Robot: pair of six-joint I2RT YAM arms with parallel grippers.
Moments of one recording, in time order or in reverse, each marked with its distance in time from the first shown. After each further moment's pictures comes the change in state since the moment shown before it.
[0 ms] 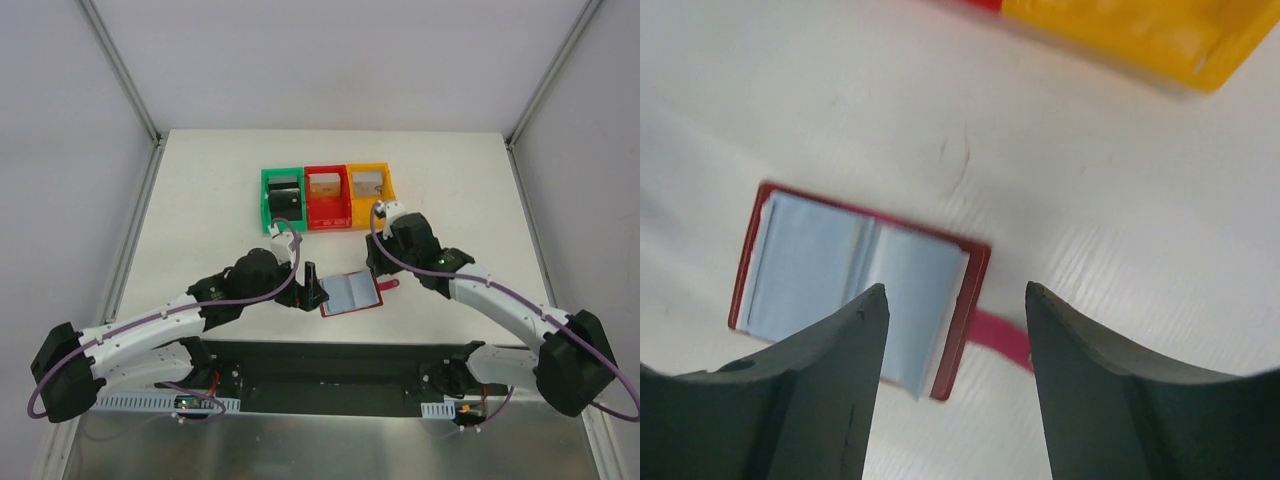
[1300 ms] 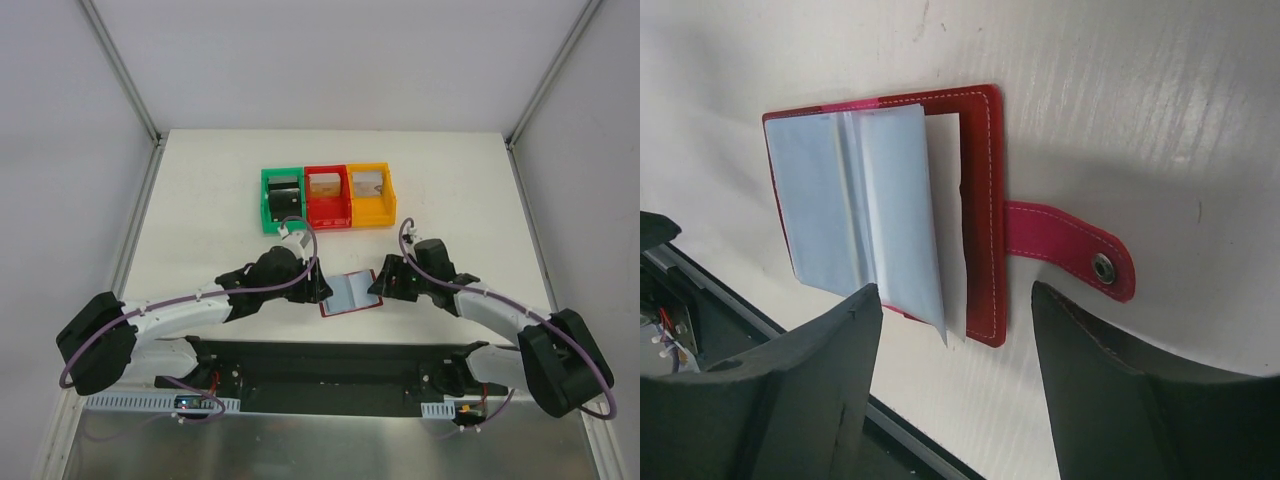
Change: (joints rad) left arm -0.003 0.270 0.000 0.185 -0.053 -0.158; right arm -0.180 -0.035 -0.398 0.209 -0.373 0.456
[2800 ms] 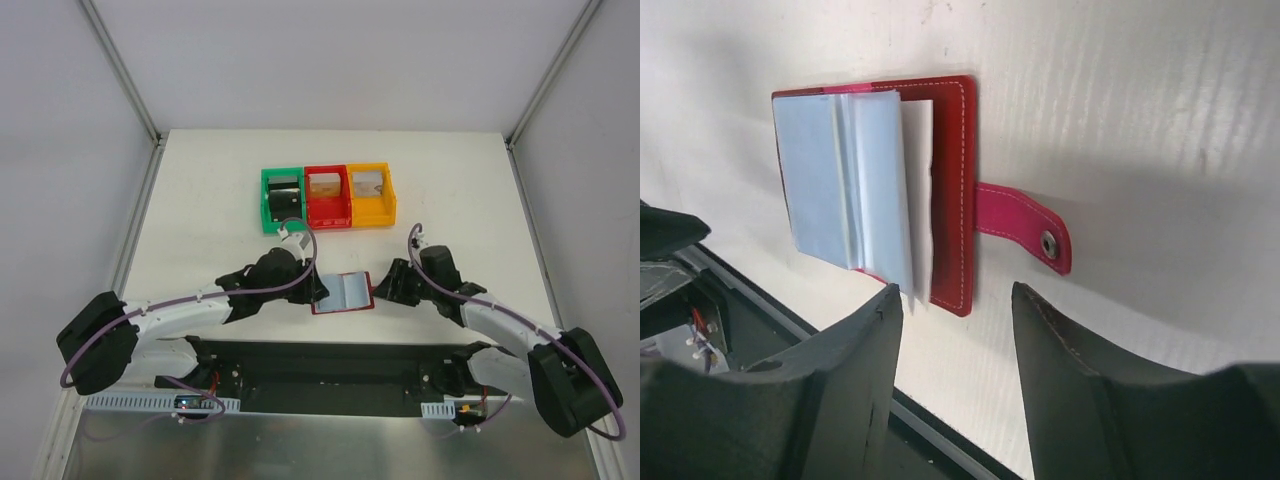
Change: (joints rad) left arm 0.000 -0.007 -0.042 0.033 0.003 -0.010; right arm 0.000 -0.072 -0.068 0.049 -0.029 0.090
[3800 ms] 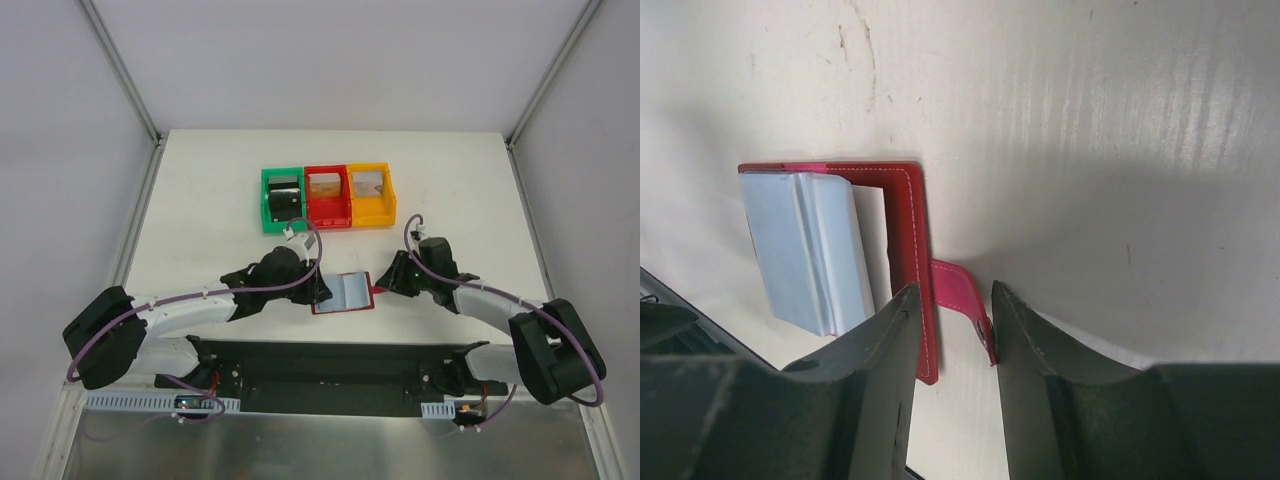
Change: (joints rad) left arm 0.000 0.057 0.034 0.024 0.049 0.014; right arm -0.059 0.146 0.048 0.070 0.061 -0.022
